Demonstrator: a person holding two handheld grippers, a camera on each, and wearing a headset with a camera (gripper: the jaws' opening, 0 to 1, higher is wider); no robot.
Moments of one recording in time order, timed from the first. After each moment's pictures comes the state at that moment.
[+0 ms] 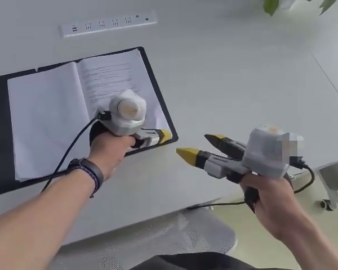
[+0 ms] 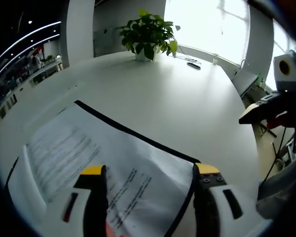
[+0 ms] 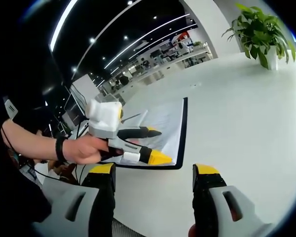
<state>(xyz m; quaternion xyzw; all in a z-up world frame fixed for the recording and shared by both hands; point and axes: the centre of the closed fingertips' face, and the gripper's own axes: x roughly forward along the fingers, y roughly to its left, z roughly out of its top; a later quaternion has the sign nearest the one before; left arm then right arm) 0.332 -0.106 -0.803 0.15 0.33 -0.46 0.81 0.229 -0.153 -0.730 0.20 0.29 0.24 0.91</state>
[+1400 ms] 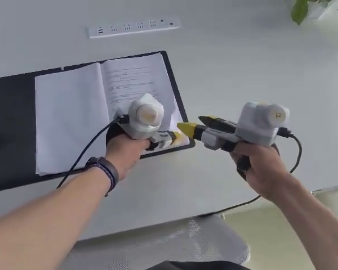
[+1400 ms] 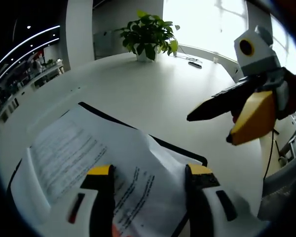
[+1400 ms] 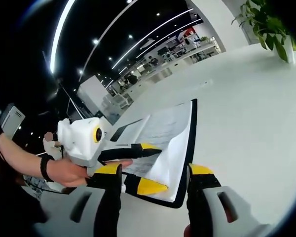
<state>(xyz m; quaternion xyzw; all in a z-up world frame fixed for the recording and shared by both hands) 0.338 -0.100 -0.801 0.14 0.32 -0.45 0.82 0.316 -0.130 -0.751 0.23 0.29 0.29 0.88</state>
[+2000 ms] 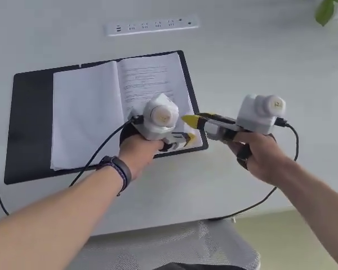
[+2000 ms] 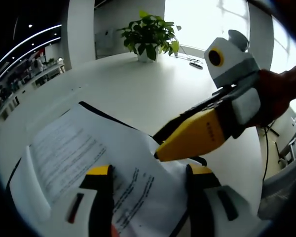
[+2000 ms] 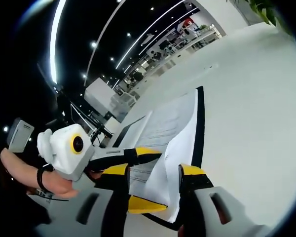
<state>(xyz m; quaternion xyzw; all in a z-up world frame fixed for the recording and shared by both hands) 0.340 -0.101 -0.803 0.14 0.33 -0.45 0.82 0.343 -0.105 -0.776 0.29 0.32 0.32 0.84</state>
